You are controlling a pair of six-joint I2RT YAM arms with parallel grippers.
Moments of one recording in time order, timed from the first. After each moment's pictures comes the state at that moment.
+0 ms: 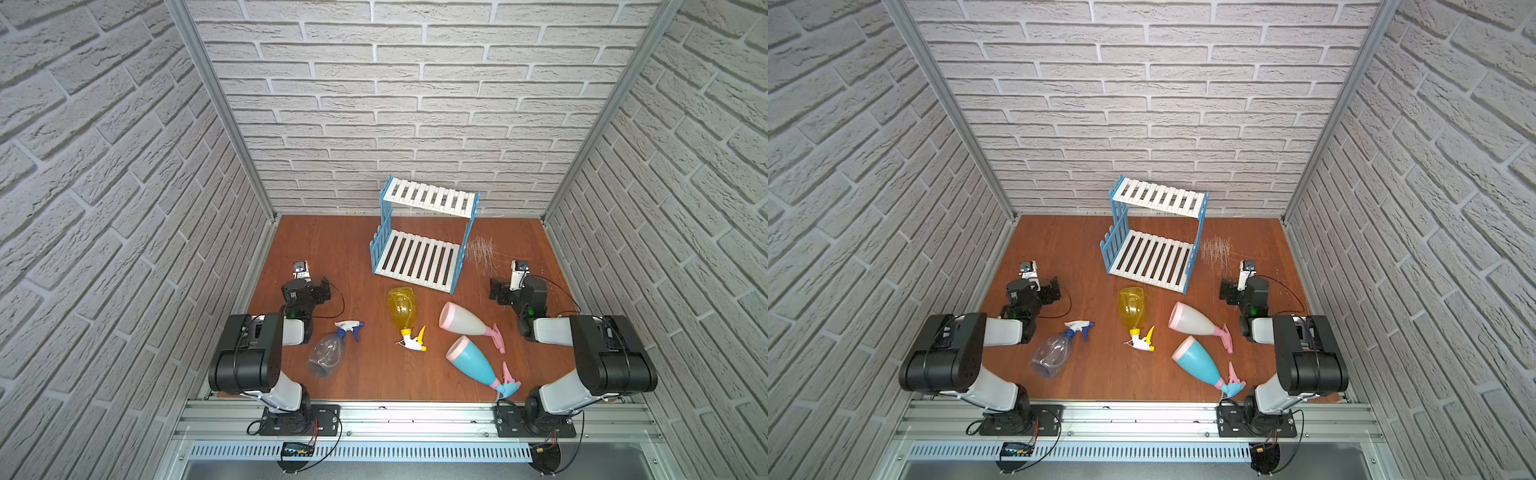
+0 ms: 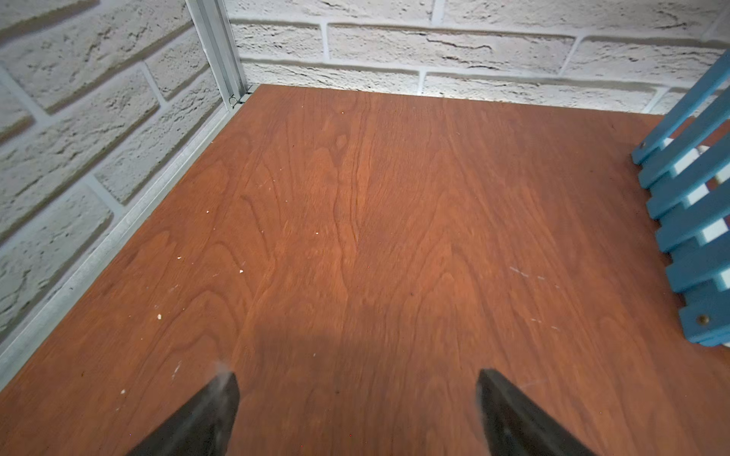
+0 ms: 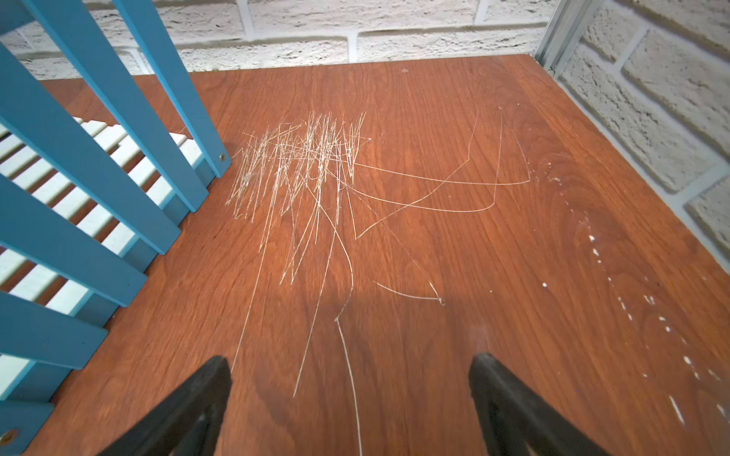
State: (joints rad) left arm 0.08 1.55 0.38 0.75 -0.09 -0.04; right arm 0.01 1.55 0.42 0.68 0.00 0.05
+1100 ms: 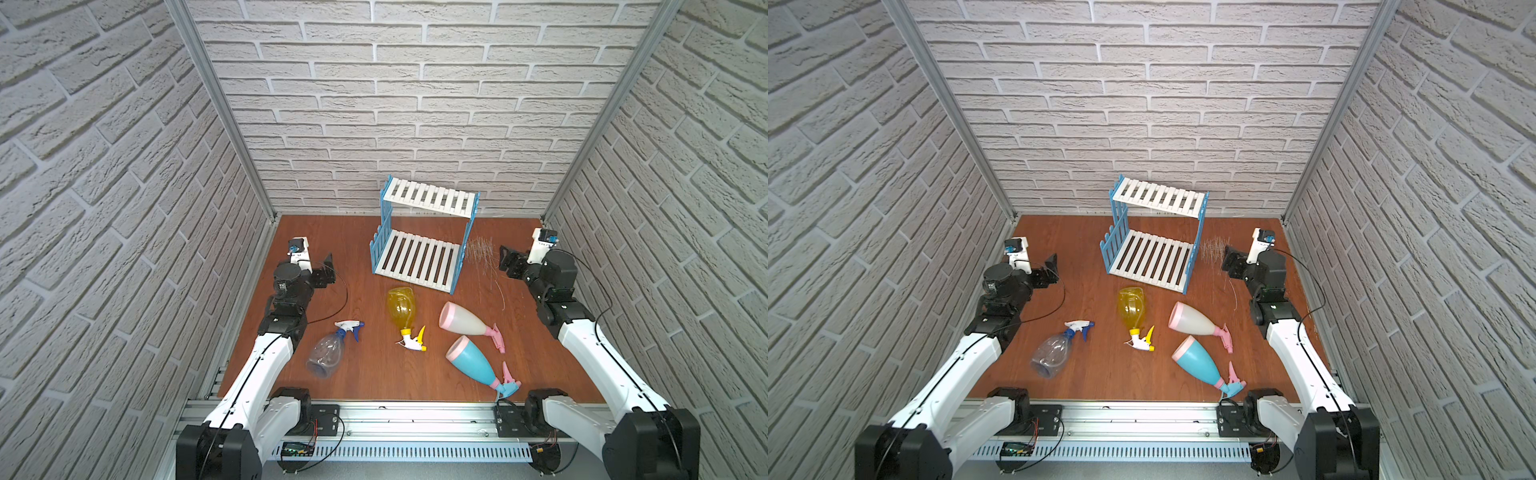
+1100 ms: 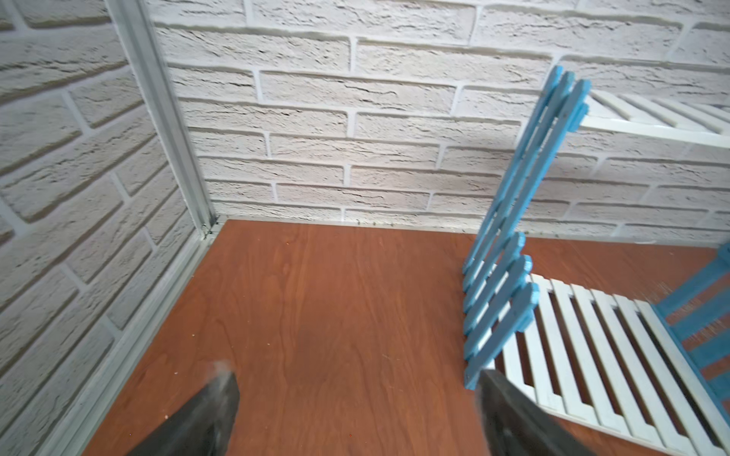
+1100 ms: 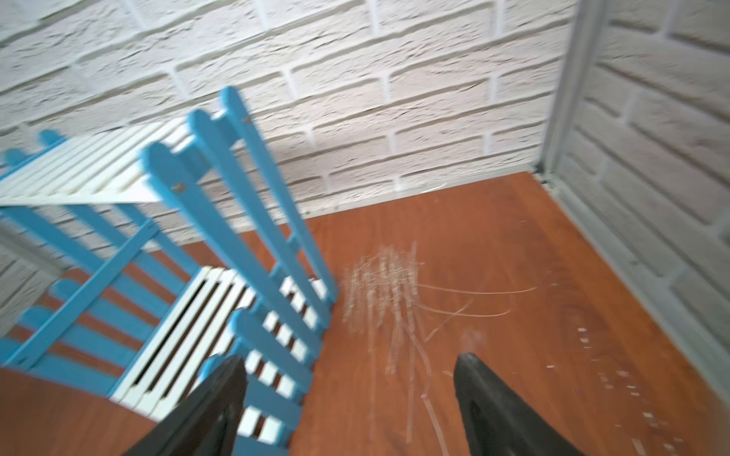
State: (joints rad) left arm -0.07 0.96 0.61 0.10 -0.06 -0.08; right arm 0.14 1.06 0.74 0.03 0.00 0.29
